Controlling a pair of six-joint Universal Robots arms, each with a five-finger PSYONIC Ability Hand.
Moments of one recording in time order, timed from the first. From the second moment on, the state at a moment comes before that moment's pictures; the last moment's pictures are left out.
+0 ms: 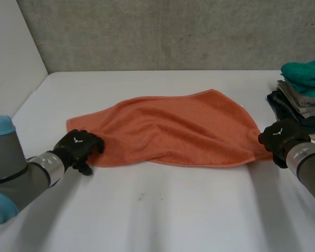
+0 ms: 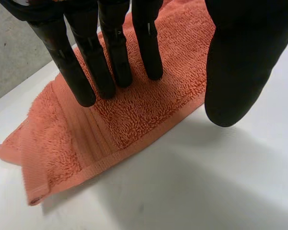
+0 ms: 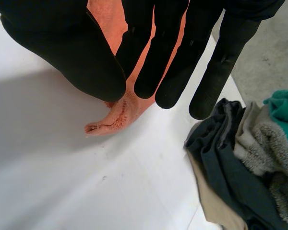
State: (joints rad) left arm 4.56 -2.07 -1.72 3.32 -1.19 3.67; right arm 1.78 -1.26 1.68 0.05 1.56 2.28; left_hand 0.60 0.62 0.63 0.62 0.44; right_hand 1.13 1.19 1.19 1.20 1.02
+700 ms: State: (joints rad) left arm 4.50 -2.33 -1.35 3.31 -1.24 3.68; right arm 1.77 -1.18 1.69 0.02 1.56 2.27; left_hand 1.14 1.17 1.17 1.18 0.97; right_hand 1.13 1.19 1.19 1.20 1.02
